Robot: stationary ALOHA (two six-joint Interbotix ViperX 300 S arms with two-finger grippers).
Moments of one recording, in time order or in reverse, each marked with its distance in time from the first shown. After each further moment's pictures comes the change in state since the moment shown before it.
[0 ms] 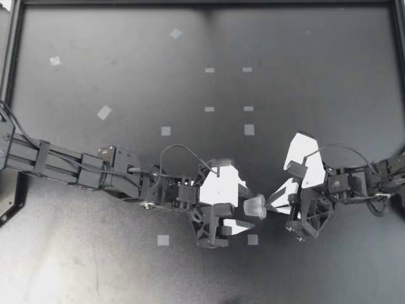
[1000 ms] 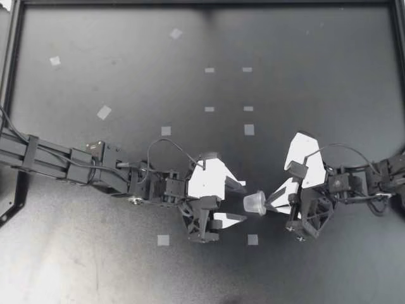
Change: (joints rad) left arm 0.015 -0.043 0.089 0.000 -0.087 0.000; right arm 0.000 -0.002 0.000 0.002 0.000 -0.002
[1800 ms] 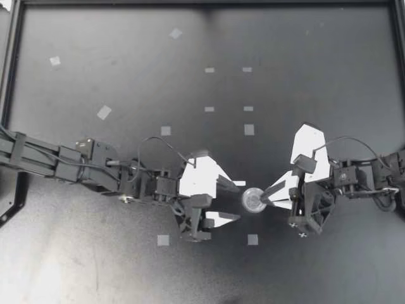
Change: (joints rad) left arm 0.000 -0.041 0.044 0.000 -0.006 -0.002; right arm -0.015 -0.100 0.000 -0.002 -0.011 -0.066
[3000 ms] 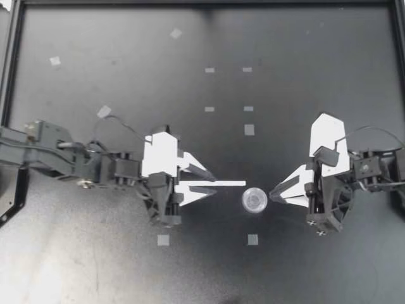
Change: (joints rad) left arm 0.038 -0.225 0.192 0.000 -0.037 -0.002; right arm -0.009 -0.204 0.005 0.002 0.173 -0.041
